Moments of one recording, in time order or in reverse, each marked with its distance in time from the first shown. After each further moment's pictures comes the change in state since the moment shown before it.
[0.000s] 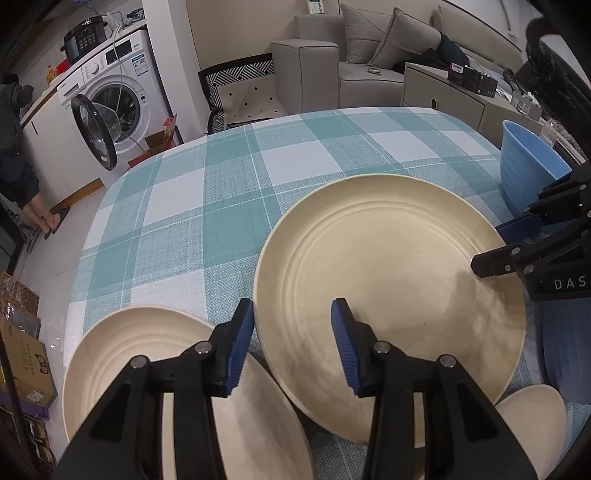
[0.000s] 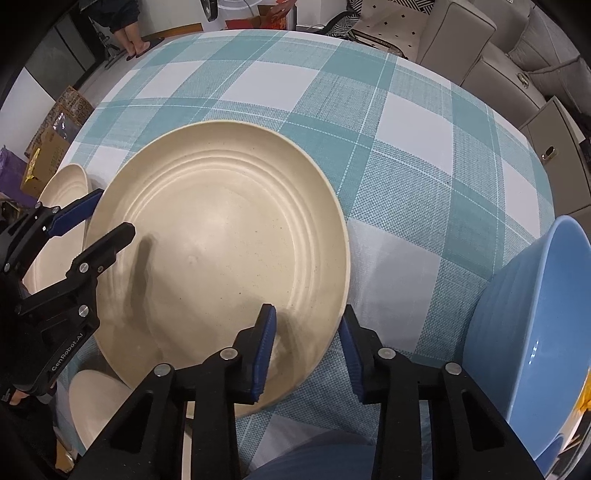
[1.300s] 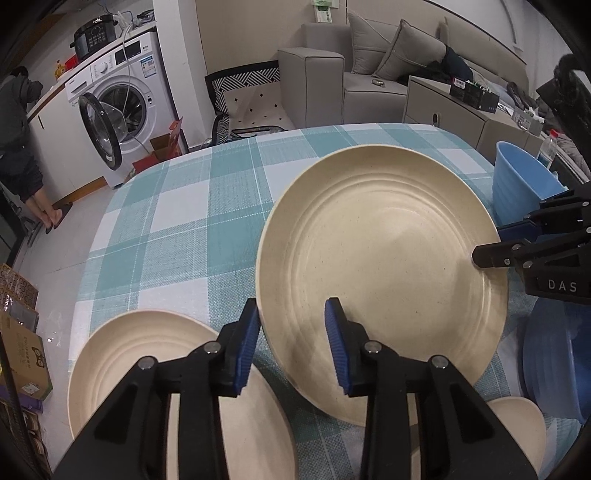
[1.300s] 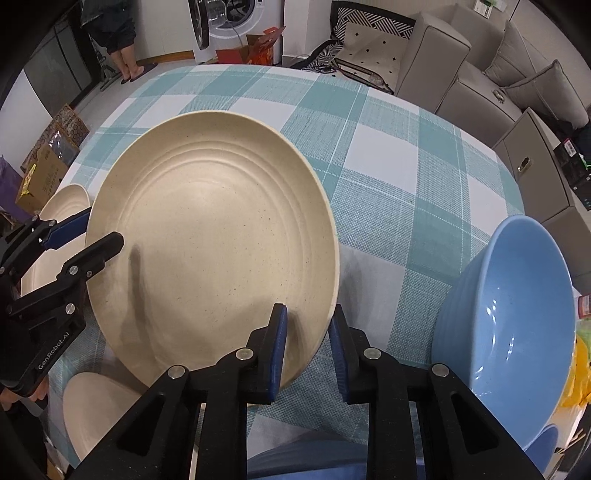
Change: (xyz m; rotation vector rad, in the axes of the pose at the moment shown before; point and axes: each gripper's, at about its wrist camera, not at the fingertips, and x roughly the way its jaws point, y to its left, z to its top) left arm -0.019 -0.002 0.006 -0.036 -0.029 0.002; right arm -0.031 -0.007 -0.020 0.016 -0.134 -0.047
